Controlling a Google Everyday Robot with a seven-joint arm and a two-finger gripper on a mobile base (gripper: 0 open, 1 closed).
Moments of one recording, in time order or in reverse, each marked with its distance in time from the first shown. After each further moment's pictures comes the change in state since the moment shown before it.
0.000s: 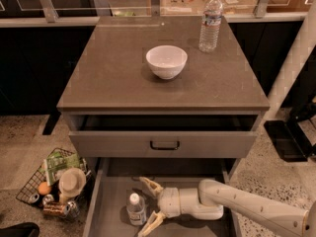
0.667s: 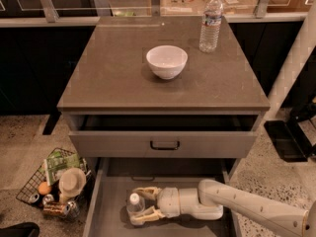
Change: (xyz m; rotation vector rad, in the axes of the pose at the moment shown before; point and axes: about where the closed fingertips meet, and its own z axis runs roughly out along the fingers) arm -0.001 0.002 0.003 -0.006 -0.004 0.001
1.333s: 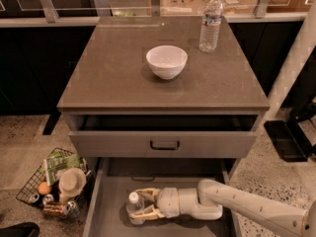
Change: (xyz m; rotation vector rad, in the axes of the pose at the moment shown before) arm -0.001 0.001 0.003 -0.006 -0.004 0.000
